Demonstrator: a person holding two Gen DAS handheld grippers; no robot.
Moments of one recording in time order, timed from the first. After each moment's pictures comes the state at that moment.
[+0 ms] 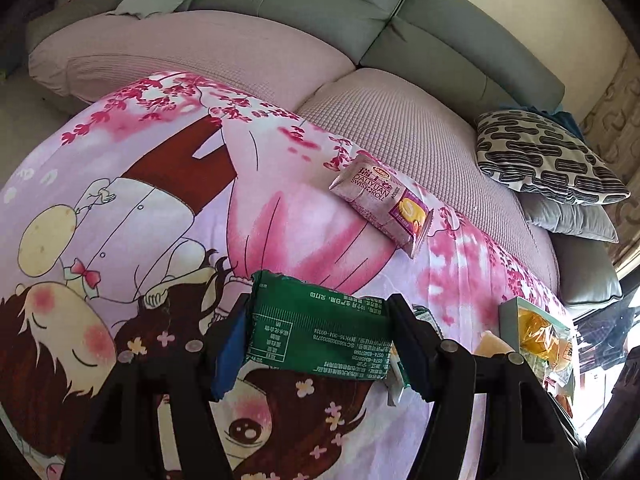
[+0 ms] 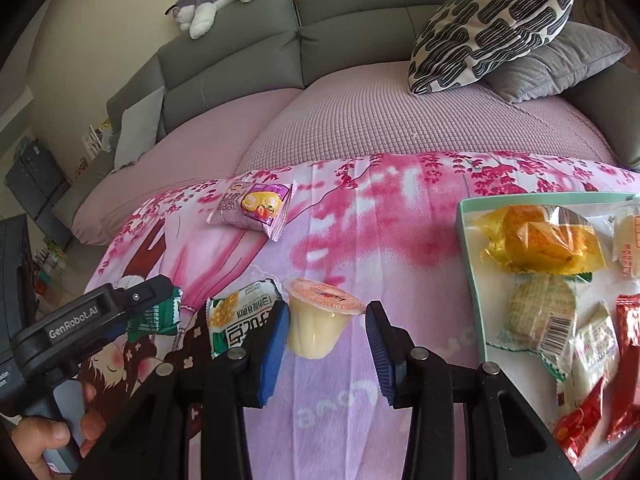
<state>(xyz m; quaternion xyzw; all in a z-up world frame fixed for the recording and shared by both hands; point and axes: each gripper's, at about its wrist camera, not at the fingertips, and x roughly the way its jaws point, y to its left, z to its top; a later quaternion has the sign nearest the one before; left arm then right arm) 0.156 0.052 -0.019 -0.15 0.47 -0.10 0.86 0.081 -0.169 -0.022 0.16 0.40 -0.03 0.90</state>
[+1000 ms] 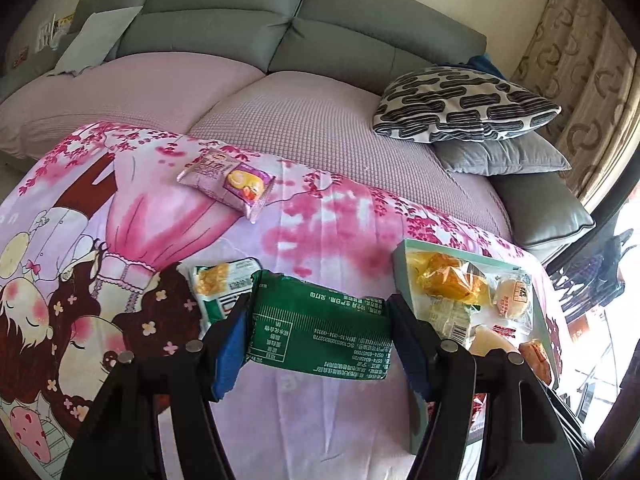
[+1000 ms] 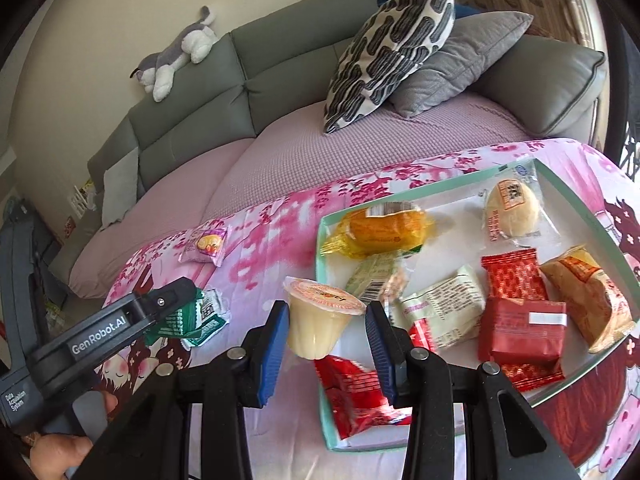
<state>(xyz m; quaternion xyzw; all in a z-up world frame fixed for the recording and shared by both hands) 0.084 -0.077 0.021 -0.08 0.44 -0.19 0.88 -0.021 -0.260 0.009 0.22 0.34 -0.10 0.91</state>
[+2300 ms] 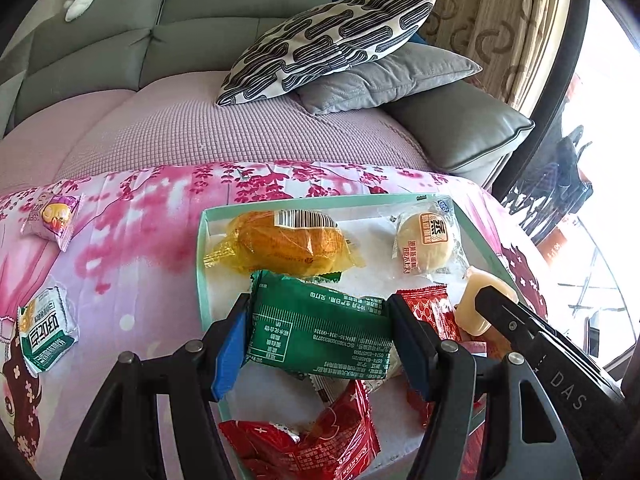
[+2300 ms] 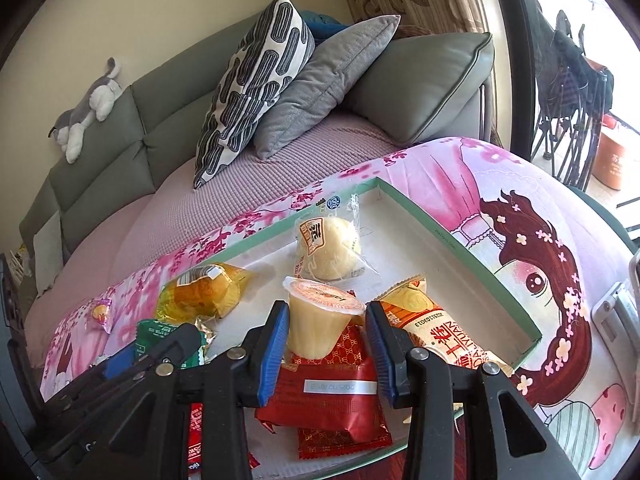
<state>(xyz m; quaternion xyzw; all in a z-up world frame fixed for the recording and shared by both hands) 0.050 -0.235 -0.007 0.03 0.41 -0.33 0.85 -0.063 -0.372 -0.005 0.24 0.31 -0.26 0.88</state>
